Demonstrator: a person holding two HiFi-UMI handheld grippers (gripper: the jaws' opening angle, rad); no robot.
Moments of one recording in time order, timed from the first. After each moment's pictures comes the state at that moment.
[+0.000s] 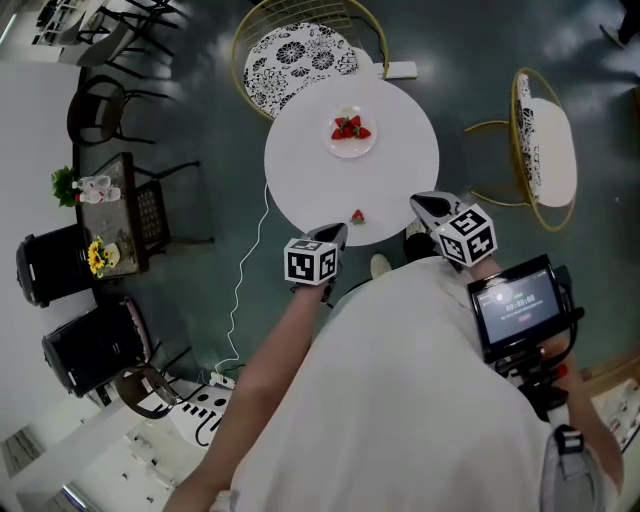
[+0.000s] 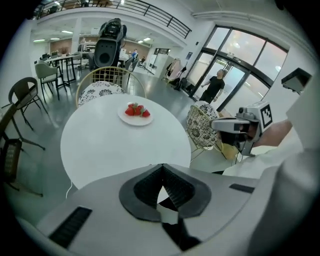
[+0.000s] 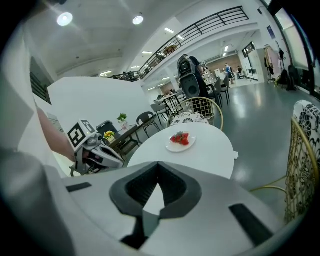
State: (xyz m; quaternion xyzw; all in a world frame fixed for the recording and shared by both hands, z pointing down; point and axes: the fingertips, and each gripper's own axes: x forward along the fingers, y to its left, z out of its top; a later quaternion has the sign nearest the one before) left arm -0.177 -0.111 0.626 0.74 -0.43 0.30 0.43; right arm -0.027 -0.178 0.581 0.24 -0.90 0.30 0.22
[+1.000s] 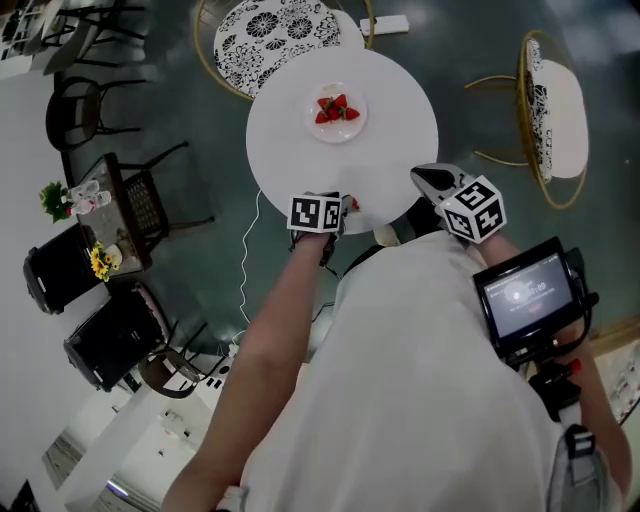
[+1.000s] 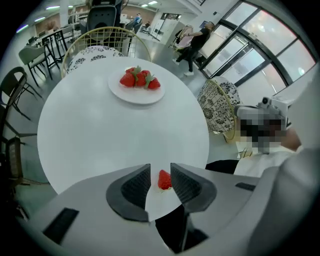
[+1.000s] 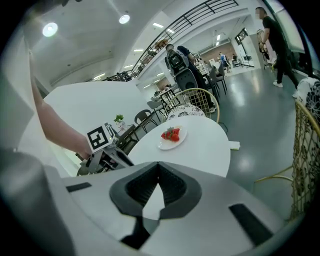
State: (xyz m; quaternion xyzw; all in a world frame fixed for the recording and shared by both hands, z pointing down) left arm -0.167 -0.177 0.729 0.65 -0.36 0.42 0.52; right arm -0.012 -0.244 0.646 0.22 -0.88 0.36 0.22
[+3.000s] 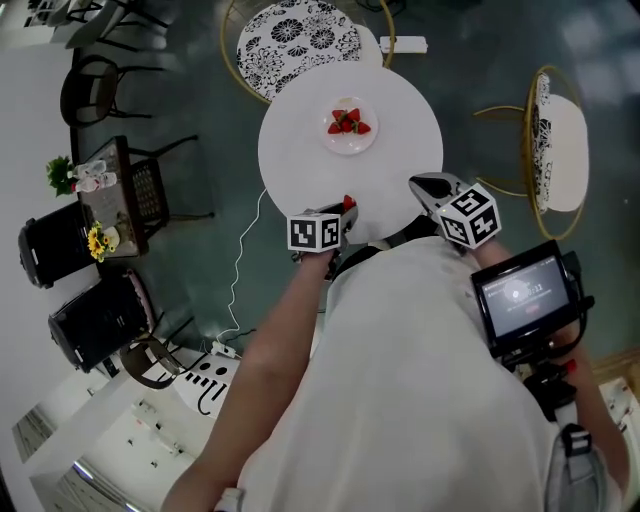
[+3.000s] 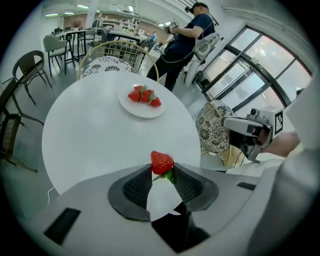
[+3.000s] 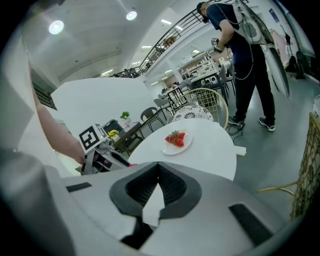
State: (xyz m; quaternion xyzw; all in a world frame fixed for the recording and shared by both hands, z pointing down) left arm -0.157 -0.176 0.696 0.66 -0.43 0.31 0.53; right arm -0.023 -0.254 0.630 0.18 -0.89 0.33 0.23
